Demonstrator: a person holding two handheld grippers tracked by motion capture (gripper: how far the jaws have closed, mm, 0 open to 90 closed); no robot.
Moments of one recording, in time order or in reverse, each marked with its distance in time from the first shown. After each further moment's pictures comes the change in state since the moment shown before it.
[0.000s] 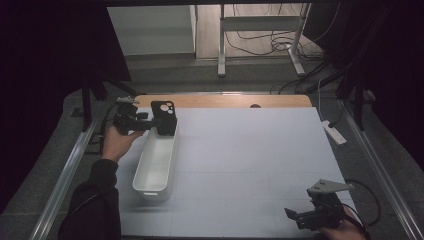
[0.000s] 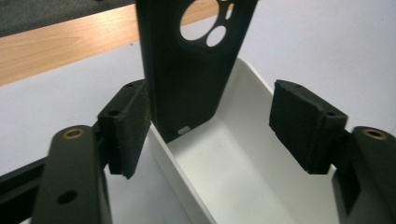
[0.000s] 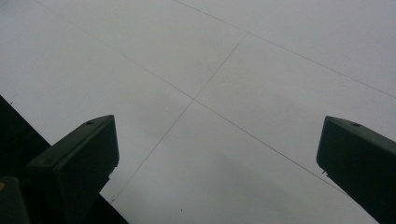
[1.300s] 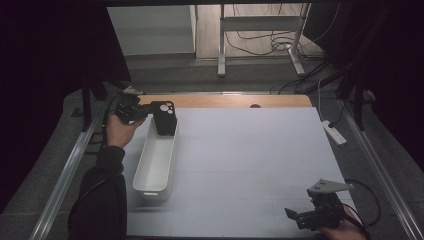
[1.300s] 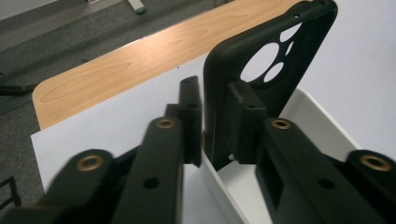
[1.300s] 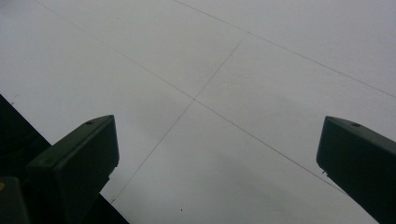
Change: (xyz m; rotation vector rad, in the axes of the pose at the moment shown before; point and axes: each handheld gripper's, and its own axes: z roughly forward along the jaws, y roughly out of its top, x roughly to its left) left arm 0.012 0.026 0.010 -0.010 0.169 0.069; right arm -0.001 0.000 0.000 -0.001 0.004 0.002
